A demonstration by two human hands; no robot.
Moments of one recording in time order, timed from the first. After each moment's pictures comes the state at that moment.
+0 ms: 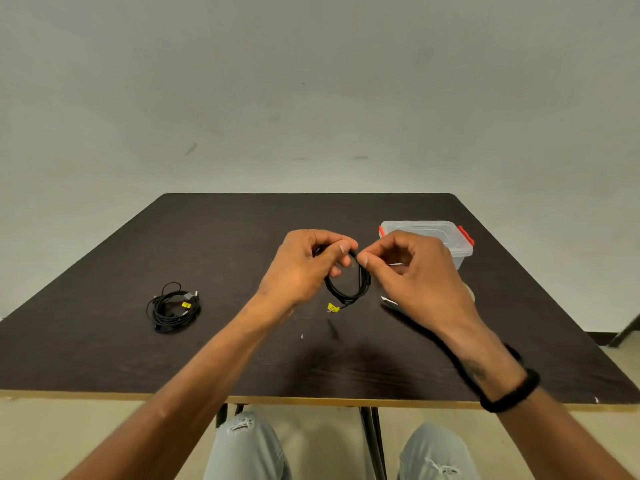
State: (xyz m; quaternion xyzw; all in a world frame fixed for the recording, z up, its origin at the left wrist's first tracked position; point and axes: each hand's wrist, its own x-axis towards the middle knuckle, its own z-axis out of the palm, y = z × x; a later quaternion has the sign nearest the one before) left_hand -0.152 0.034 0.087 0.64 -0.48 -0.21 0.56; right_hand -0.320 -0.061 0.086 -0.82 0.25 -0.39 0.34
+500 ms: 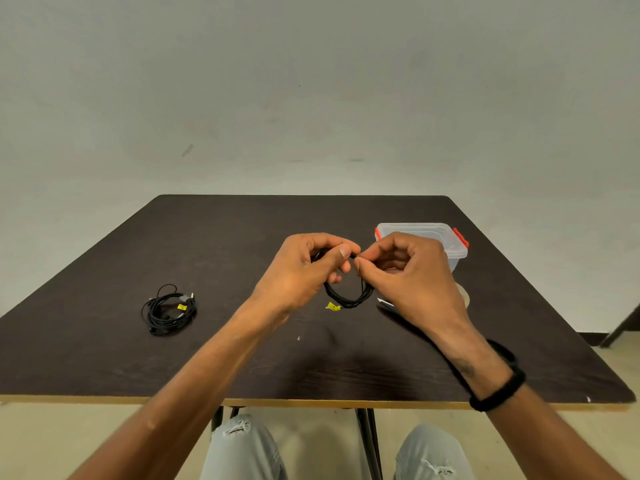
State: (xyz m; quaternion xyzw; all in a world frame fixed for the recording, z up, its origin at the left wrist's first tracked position) left_hand -0.158 0.043 0.092 0.61 -0.50 -0.25 0.56; right_hand -0.319 -0.054 0.086 -0.78 0.26 -0.42 0.39
